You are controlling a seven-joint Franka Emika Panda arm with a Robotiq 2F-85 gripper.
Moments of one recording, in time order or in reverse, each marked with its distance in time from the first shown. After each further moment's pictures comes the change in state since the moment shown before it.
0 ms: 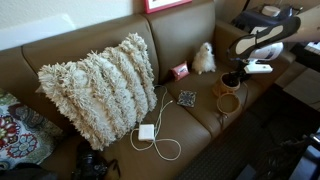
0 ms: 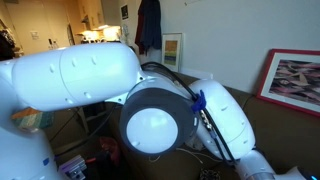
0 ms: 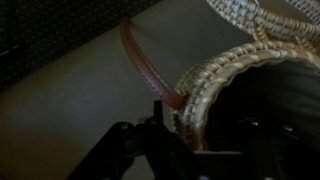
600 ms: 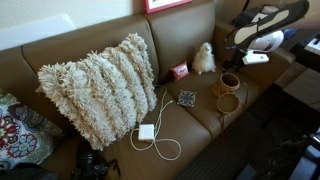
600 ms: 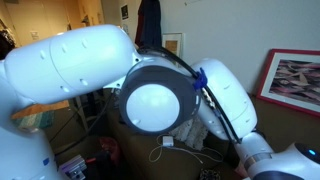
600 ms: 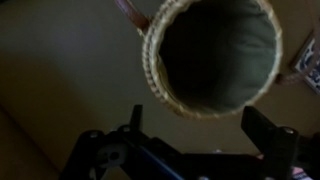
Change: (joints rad) arm 0.003 -0.122 0.065 -0.098 0.000 0.167 -0.115
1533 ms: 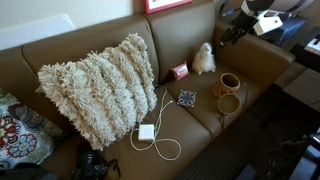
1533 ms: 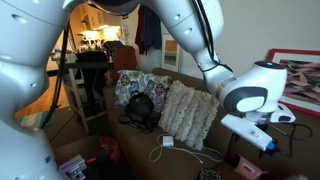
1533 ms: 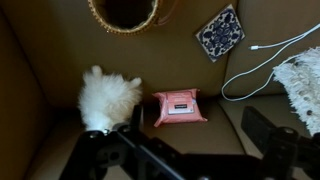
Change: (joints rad) arm 0.109 -0.619 0.070 -0.613 -0.016 0.184 -0.139
